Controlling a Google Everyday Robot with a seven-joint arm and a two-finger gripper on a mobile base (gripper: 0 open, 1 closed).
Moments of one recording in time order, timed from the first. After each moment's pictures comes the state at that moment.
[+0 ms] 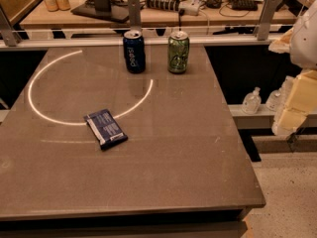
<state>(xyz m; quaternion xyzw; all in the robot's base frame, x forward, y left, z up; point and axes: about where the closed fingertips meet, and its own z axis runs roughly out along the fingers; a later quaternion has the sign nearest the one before) 0.438 -0.217 0.976 -0.60 0.78 -0.03 0.16</state>
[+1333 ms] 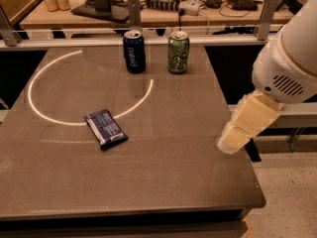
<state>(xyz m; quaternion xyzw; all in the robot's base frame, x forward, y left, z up) 0.411 -0.155 0.959 -0.49 0.85 -0.02 0.20</state>
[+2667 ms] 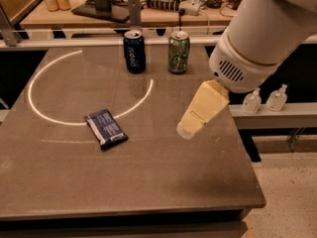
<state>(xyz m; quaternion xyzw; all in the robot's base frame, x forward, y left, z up) 0.429 -0.108 0.954 -0.40 0.90 -0.01 0.17</state>
